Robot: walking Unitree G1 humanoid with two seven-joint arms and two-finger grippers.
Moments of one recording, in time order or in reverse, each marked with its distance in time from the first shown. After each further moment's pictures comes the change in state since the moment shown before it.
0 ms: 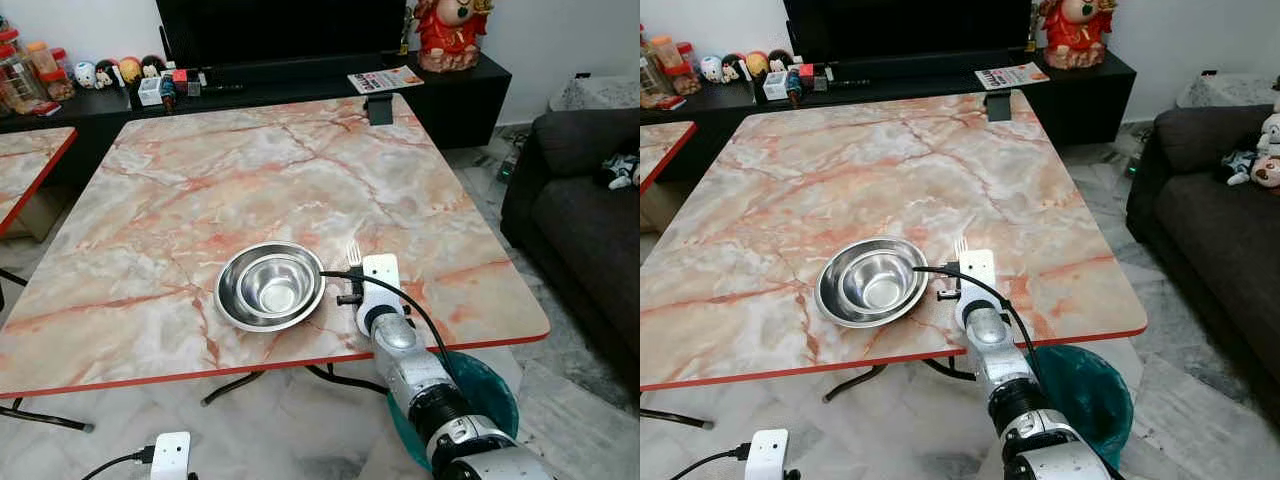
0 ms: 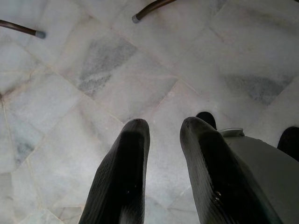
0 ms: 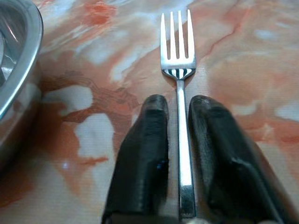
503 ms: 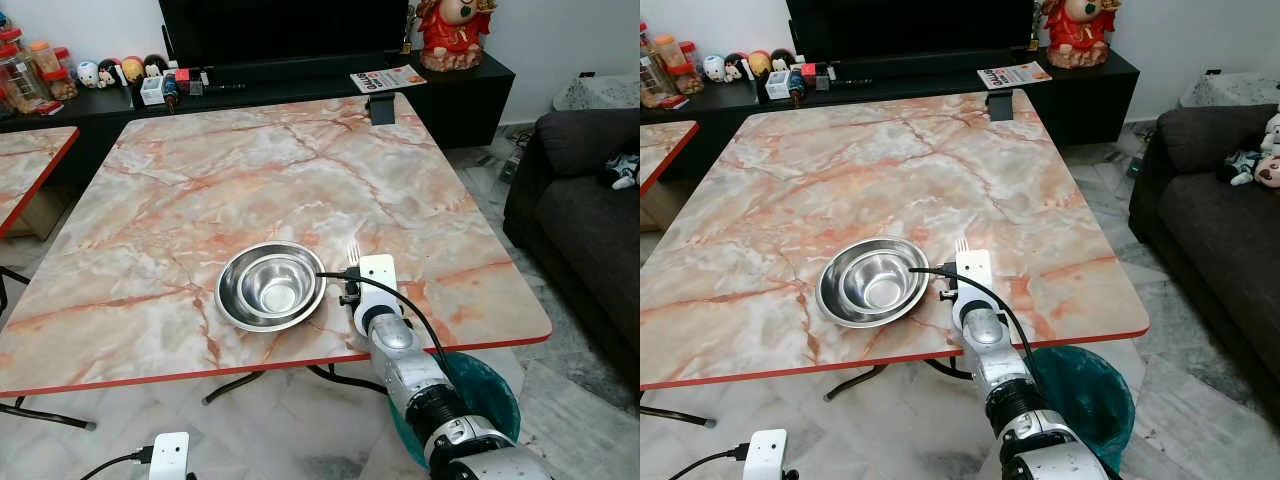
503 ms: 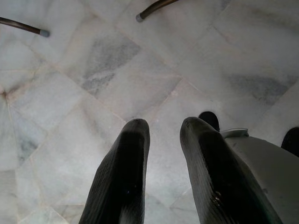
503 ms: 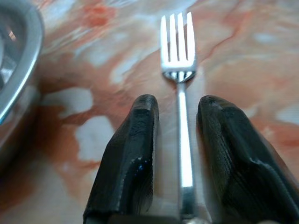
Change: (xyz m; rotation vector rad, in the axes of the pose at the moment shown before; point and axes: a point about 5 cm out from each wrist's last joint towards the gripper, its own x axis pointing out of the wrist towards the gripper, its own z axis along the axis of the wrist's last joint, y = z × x) left arm 0.000 0.004 0.000 0.003 0.000 0.009; right arm 0.000 0.000 0.001 -0.008 -0.016 -0.021
